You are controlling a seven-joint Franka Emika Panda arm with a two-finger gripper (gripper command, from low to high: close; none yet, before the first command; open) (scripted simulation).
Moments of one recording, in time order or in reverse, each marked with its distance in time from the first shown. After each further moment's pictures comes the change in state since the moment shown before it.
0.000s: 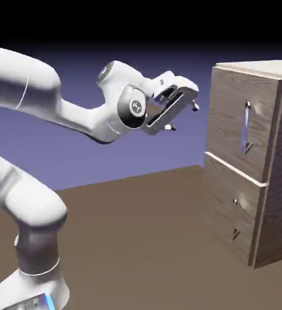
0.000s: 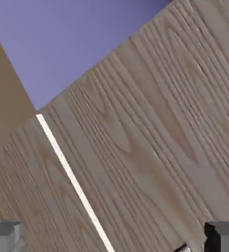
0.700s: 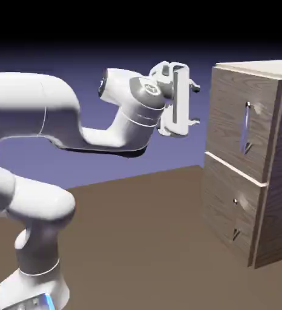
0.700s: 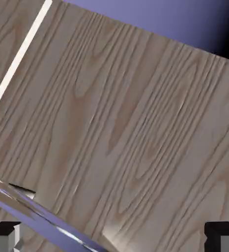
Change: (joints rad) arm 0.384 -0.170 -0.401 0.153 -0.913 -0.093 -0.394
